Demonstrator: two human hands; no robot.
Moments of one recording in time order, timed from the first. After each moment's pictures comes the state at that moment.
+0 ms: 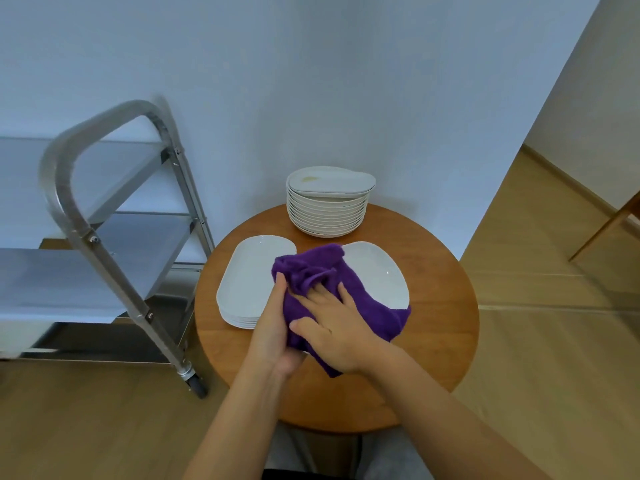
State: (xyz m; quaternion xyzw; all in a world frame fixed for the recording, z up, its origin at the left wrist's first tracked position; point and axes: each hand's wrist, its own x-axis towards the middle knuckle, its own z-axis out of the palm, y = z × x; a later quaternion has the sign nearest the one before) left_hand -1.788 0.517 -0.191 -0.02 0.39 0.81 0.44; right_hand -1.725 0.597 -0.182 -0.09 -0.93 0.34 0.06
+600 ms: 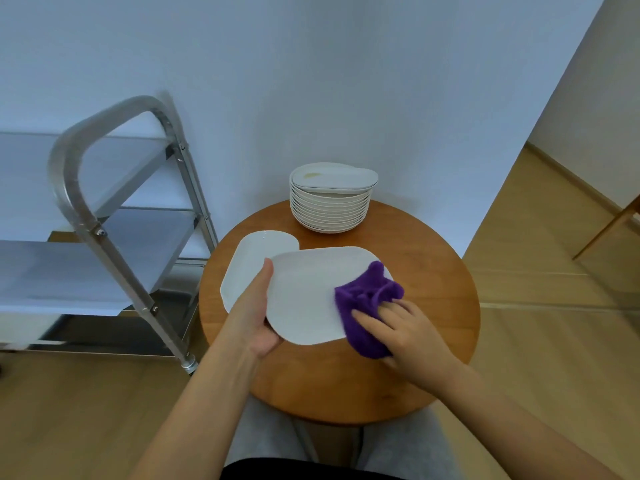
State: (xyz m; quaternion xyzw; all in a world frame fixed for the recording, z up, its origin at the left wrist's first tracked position) left_hand -1.817 0.498 -0.175 -0.06 0.43 0.78 0.44; right_hand -1.649 0.650 -0.210 -0.02 -0.98 -0.01 0.17
